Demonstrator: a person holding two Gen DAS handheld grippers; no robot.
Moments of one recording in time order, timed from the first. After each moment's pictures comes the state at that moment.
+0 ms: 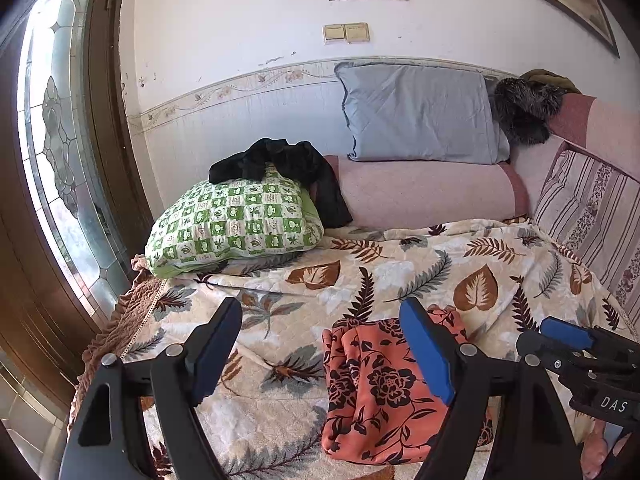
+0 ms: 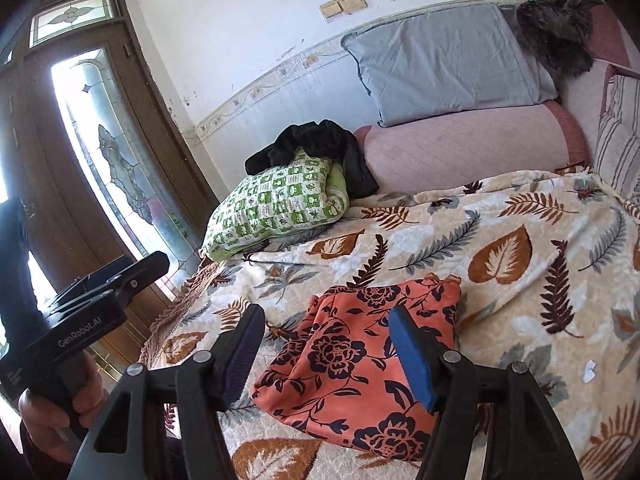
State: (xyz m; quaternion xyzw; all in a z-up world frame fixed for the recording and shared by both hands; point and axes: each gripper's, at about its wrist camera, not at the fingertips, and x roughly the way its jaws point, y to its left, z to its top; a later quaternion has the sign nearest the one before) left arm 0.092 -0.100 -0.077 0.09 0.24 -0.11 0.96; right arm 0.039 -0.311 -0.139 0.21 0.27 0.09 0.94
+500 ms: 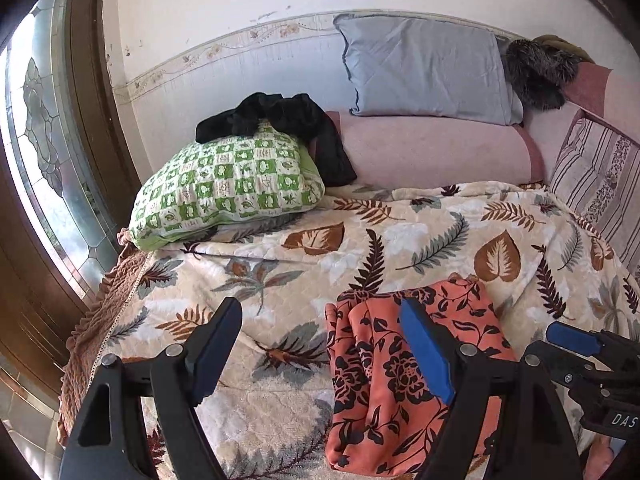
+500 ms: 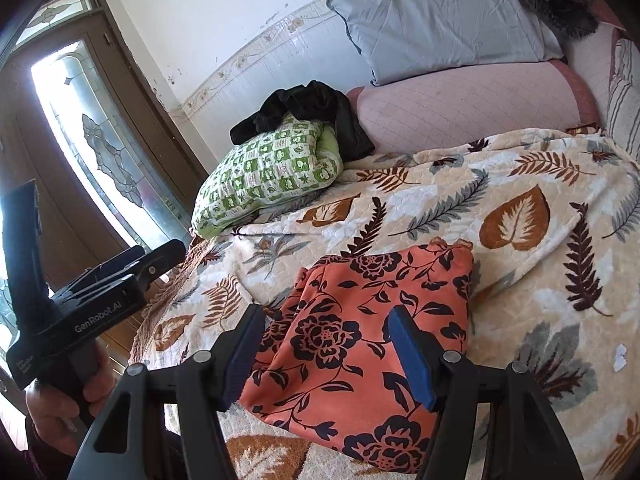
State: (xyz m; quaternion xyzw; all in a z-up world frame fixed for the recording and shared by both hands) left arm 0.150 -0.109 -0.137 0.11 0.31 -0.11 0.94; right arm 0.085 -0.309 -0.194 0.23 0.32 0.10 0.91
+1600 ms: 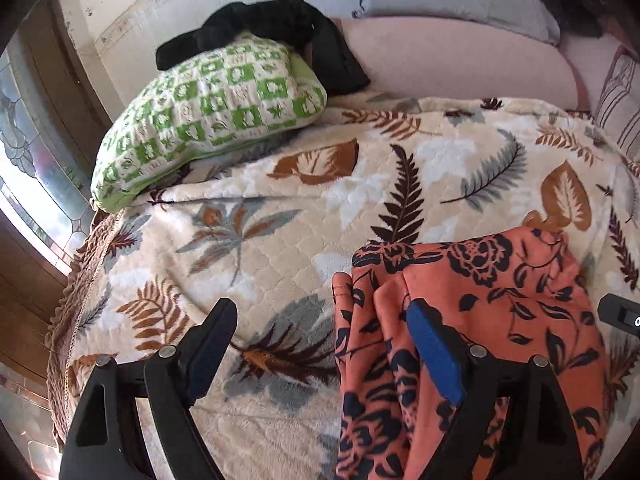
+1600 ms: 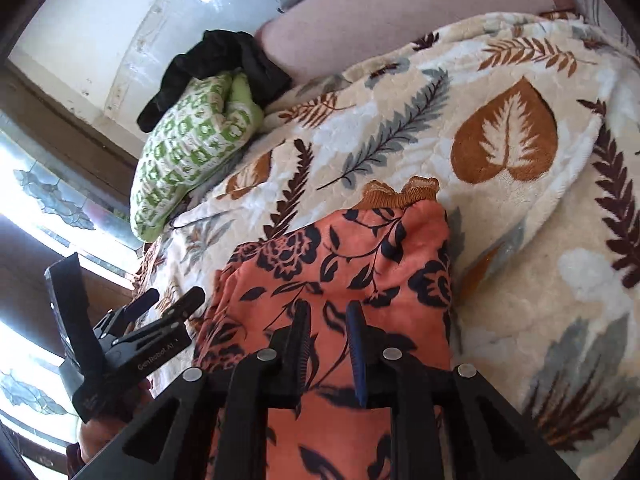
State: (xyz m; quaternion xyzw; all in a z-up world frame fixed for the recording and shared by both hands) left arm 0.246 -0.135 -0.227 0.15 0.41 -0.07 0.90; right arm 0.184 -0.366 -0.284 0.32 0.43 0.07 0.84
